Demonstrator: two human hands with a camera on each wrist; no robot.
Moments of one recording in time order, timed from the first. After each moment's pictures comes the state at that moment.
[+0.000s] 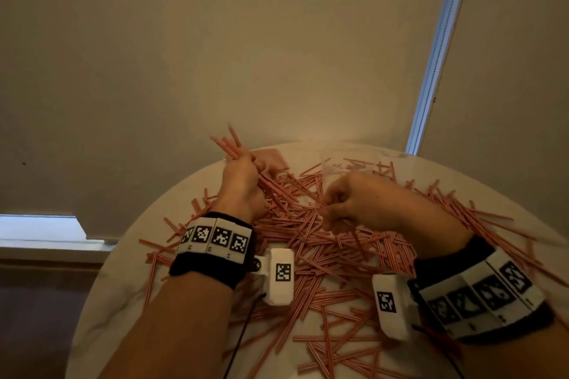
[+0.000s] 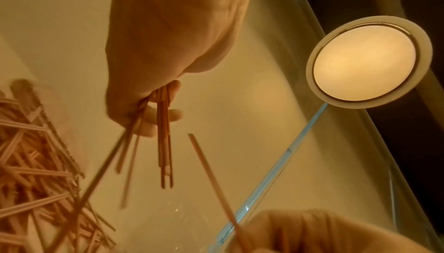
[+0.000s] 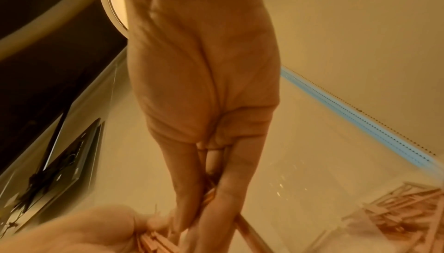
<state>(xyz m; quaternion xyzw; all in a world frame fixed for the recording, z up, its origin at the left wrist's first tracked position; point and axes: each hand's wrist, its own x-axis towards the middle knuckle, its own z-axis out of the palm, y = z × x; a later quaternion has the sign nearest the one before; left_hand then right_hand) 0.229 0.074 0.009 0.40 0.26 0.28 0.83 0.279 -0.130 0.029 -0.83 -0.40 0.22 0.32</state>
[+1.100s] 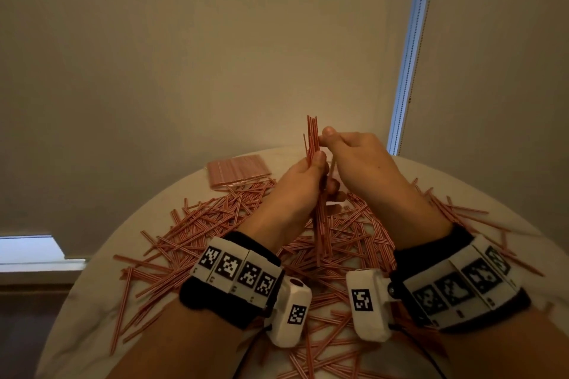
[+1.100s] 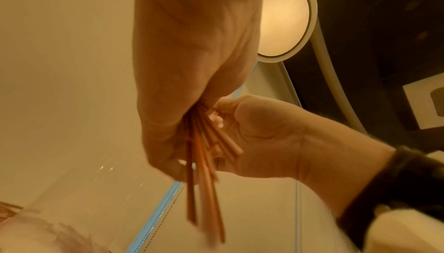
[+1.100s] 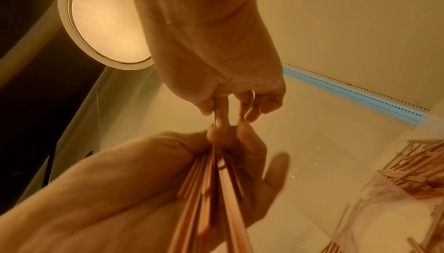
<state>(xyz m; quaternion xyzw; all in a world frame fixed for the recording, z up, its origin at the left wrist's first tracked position) 0.225 -0.031 0.019 0.65 0.07 0.09 0.75 0.279 -0.134 0.051 -0.78 -0.25 -0.03 0.57</state>
